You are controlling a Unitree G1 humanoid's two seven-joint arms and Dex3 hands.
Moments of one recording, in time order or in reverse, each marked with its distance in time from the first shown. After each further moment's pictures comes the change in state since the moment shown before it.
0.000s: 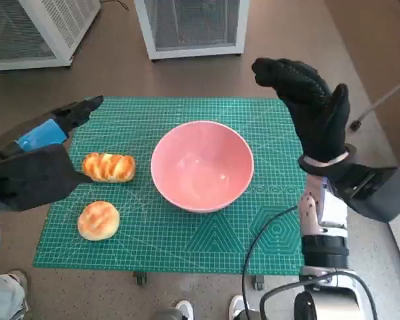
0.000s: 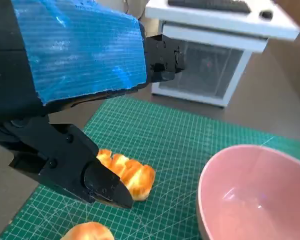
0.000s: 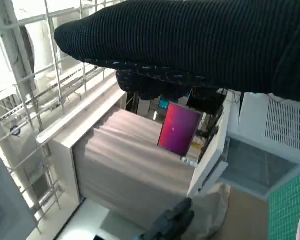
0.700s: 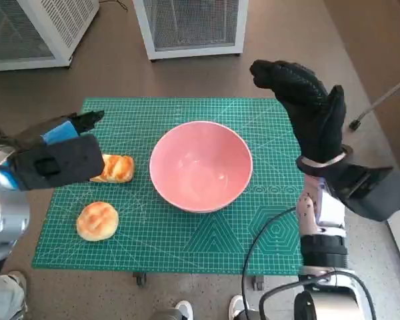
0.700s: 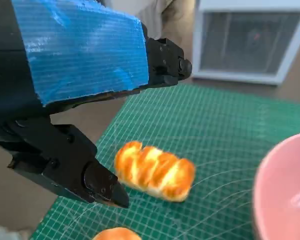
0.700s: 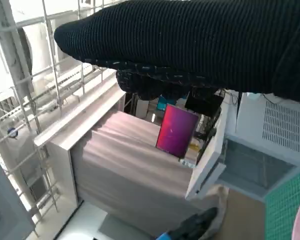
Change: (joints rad) left arm -0.138 -0.070 -0.217 0.326 0.186 -0.050 -0.008; right arm -0.001 0.000 0.004 0.035 0.001 -0.027 -0.001
